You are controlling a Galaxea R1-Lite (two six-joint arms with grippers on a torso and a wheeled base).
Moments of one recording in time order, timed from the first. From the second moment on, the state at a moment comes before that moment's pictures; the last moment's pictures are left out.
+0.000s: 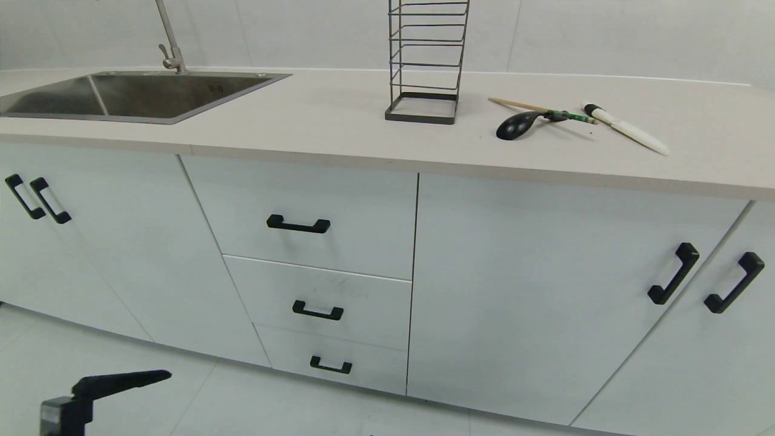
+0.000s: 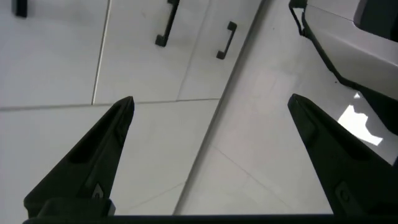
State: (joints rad) left arm -0.20 0.92 -0.27 0.03 -0.34 1.28; right arm 0.00 0.00 -0.02 -0.01 0.25 -0.01
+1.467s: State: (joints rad) left arm -0.35 1.69 -0.42 -0.40 -0.27 1.37; right arm 0.00 0.00 -0.02 -0.01 0.25 -0.01
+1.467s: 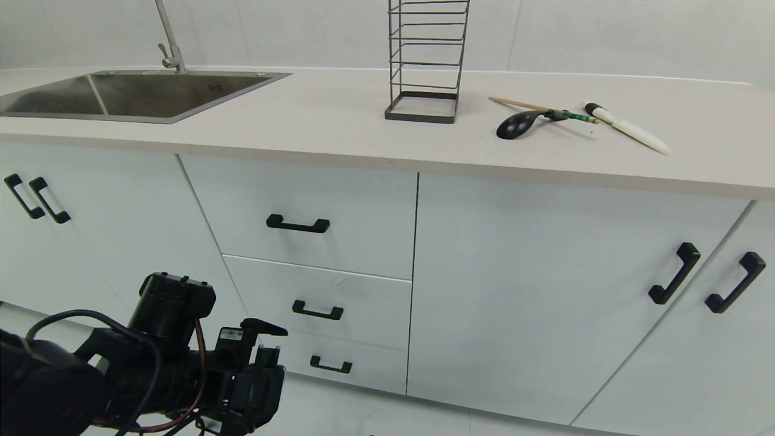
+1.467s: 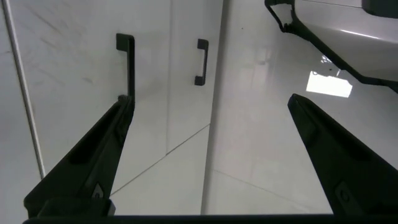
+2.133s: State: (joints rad) left arm -0.35 1.93 -0.42 -0.69 -0.27 1.35; right arm 0.00 0.00 -0.02 -0.01 0.25 -0.01
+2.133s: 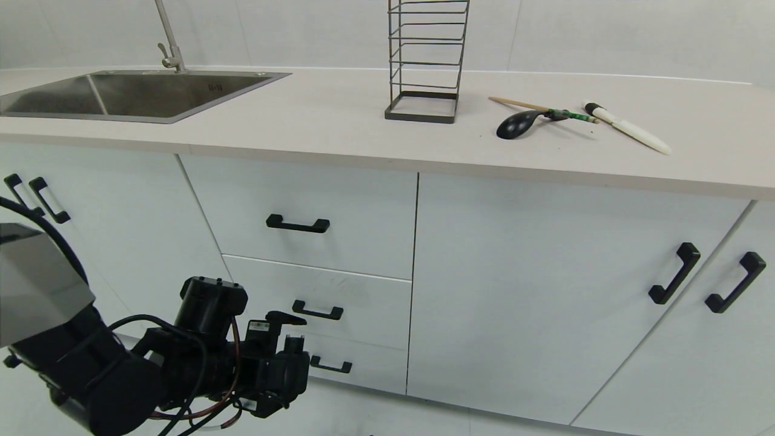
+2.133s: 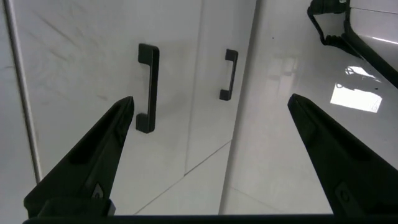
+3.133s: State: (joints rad) left arm -0.29 2.17 -0.58 -0.81 -0.28 1.35; right arm 0.00 0.00 -0.02 -0.01 0.25 -0.01
